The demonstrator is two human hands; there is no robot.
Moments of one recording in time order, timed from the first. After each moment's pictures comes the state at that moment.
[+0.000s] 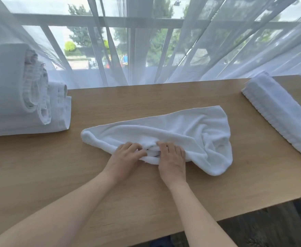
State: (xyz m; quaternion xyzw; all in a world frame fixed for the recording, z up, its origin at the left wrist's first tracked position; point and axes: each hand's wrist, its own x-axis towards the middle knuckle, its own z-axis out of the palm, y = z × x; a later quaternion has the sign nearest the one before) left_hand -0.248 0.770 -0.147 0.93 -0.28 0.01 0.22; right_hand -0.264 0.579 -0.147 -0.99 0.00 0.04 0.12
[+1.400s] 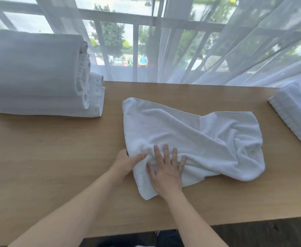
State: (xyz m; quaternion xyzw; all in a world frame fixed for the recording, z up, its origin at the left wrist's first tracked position) left_hand -0.297 0.826 -0.148 0.60 0.25 -0.24 0.72; right_hand -0.319 0.655 -0.162 -0.98 -0.04 0.20 0.08
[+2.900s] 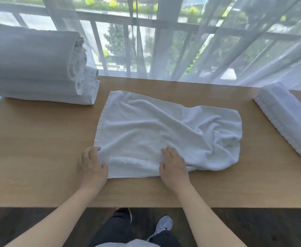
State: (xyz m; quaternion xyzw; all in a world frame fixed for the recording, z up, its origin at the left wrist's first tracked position) left_hand -0.404 0.814 -0.154 0.93 0.25 -0.03 0.25; right_hand -0.341 0.547 -0.140 -0.96 -0.10 0.22 0.16
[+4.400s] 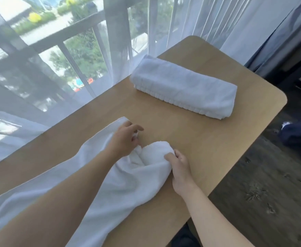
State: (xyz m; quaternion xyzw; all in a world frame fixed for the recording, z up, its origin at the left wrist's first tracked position) left_hand -0.094 0.396 -0.133 0.89 -0.30 -0.19 0.28; right_hand -0.270 0.274 -0.133 -0.48 0.45 -0.01 0.75
